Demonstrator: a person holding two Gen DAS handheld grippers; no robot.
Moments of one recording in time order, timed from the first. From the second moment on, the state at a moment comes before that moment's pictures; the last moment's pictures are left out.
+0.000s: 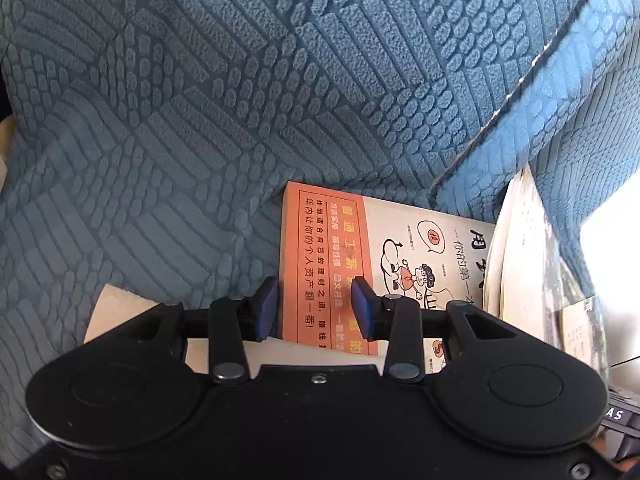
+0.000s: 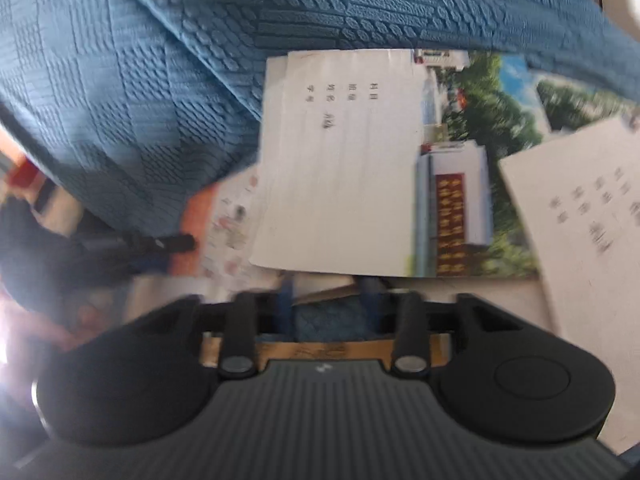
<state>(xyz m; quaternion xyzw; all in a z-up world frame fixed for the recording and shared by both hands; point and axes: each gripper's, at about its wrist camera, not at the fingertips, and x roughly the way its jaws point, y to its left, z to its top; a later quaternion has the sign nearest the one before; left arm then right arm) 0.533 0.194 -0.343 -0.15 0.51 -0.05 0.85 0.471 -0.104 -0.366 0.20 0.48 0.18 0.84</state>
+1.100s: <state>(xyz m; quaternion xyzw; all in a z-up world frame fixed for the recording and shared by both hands) 0.505 0.271 -0.291 -0.10 0.46 0.00 0.88 0.455 -0.039 -0.309 0.20 0.44 0.30 0.82</state>
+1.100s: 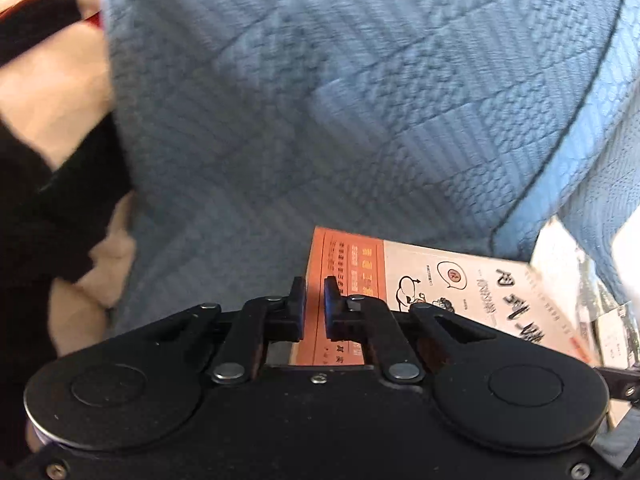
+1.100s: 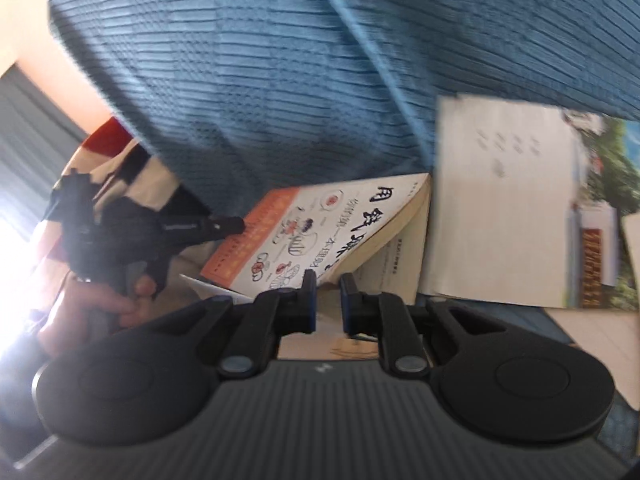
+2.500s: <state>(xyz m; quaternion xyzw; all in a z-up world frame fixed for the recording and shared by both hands) 0.508 0.303 -0.313 -0.06 0.47 -0.03 0.88 0.529 0.017 -0.353 0.15 0.43 0.34 0.82</state>
